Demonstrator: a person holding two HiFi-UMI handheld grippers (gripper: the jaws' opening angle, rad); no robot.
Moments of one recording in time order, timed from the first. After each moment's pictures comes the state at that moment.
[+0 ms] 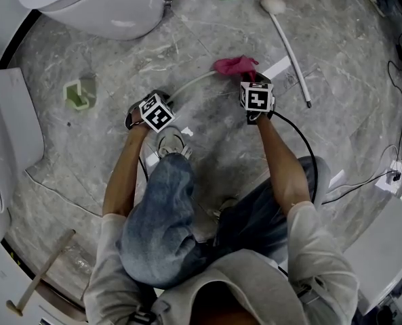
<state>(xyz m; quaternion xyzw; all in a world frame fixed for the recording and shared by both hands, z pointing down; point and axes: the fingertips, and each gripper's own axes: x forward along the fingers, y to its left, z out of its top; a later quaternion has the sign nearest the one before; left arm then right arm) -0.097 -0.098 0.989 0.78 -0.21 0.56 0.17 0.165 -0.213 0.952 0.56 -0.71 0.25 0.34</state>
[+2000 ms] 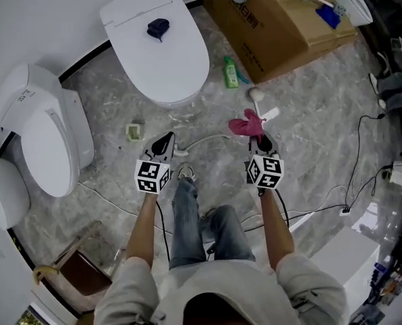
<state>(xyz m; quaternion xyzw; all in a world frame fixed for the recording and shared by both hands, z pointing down) -0.175 -0.172 0.410 0.81 -0.53 0.13 0.22 0.094 -0.233 0.401 0.55 -0.79 0.20 0.20</state>
